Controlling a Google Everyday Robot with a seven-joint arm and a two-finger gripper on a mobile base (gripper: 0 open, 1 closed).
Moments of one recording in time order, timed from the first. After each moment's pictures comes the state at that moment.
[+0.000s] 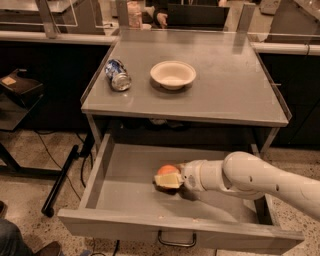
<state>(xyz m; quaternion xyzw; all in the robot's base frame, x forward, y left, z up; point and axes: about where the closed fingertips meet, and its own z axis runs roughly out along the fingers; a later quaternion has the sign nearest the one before) 0.526 -0.033 0.614 -0.28 0.84 0.32 0.34</state>
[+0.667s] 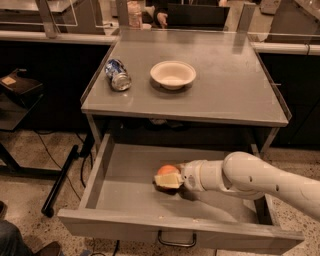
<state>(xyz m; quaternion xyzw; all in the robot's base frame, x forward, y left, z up) 0.526 -0.033 0.614 -0.28 0.84 0.32 0.34</state>
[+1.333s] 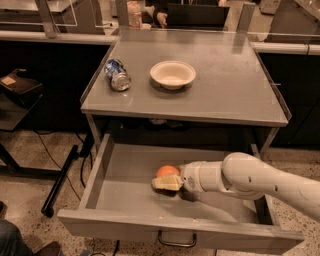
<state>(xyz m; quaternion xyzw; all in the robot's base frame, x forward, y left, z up) 0.526 -0.033 0.614 -0.28 0.84 0.32 0.34</state>
